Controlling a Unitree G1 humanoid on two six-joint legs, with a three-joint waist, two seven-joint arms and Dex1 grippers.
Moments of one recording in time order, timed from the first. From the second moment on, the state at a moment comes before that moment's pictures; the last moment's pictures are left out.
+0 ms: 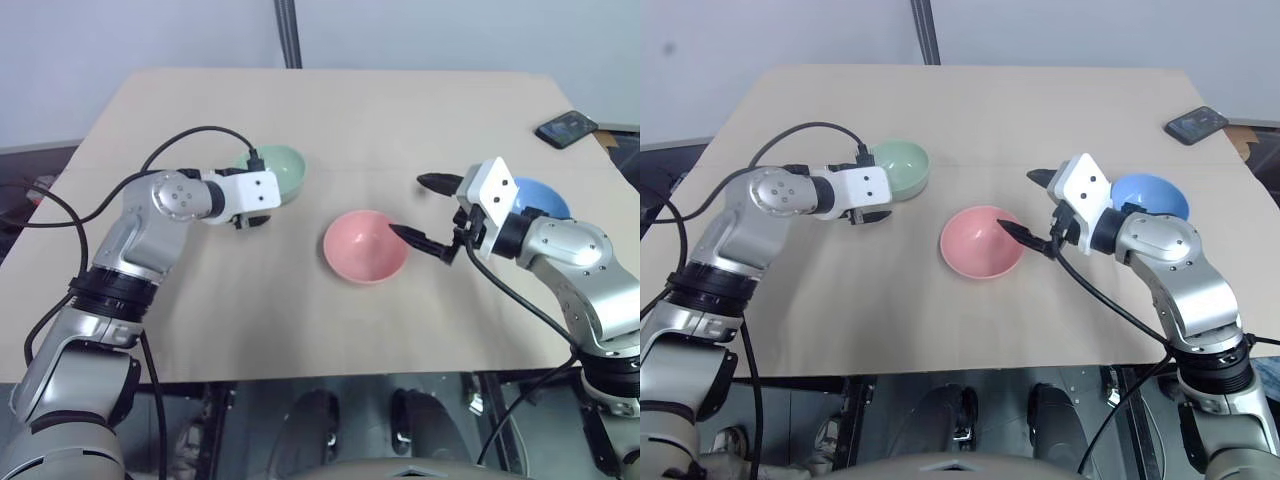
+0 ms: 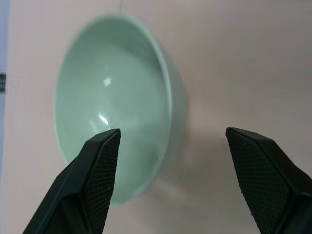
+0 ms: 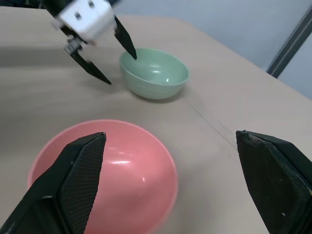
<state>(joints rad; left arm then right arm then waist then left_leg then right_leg) -0.76 0.83 -0.31 0.25 0.36 0.17 -0.93 -0.45 -0.57 0.05 -0.49 0.32 0.63 0.73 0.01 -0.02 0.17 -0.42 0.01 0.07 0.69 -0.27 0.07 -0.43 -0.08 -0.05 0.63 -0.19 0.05</state>
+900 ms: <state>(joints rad) -0.77 0.71 -0.24 -0.05 -0.14 0.03 -1.33 -0.14 -0.66 -0.16 -0.59 0.34 0.63 0.67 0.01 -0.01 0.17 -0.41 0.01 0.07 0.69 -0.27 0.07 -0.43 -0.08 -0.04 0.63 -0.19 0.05</state>
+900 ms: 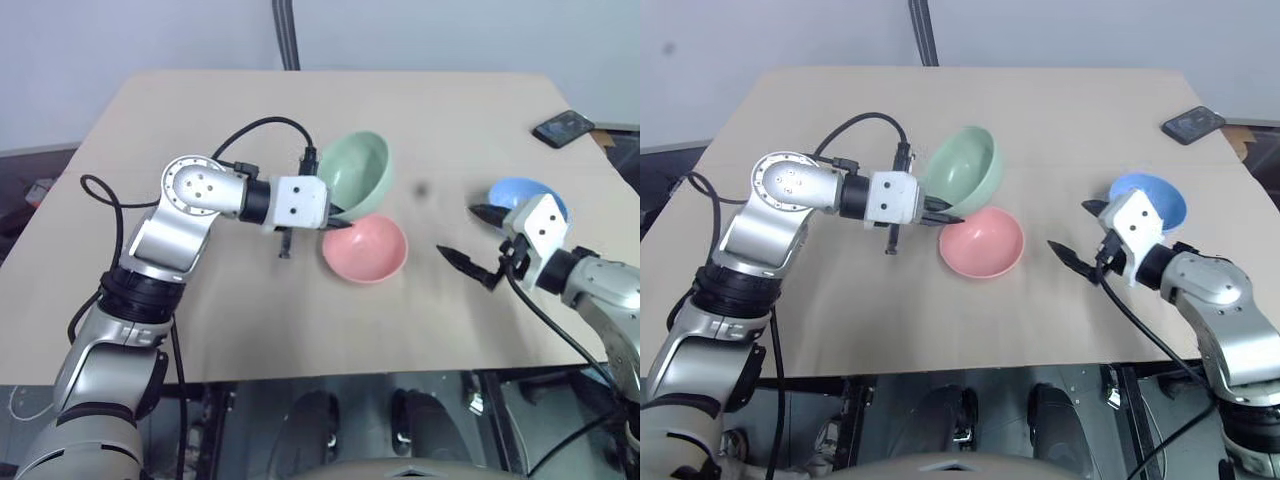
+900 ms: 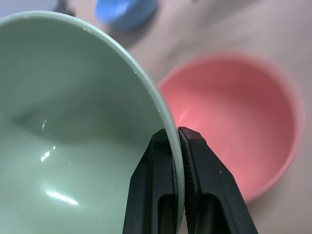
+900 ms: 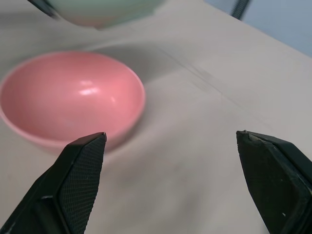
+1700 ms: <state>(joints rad) -0.39 0.67 0.09 -0.21 -0.55 0.34 -1.18 -0.40 -0.73 -0.01 -0.11 0.12 0.55 0.60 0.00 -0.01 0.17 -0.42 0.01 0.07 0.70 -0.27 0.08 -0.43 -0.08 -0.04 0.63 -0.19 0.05</state>
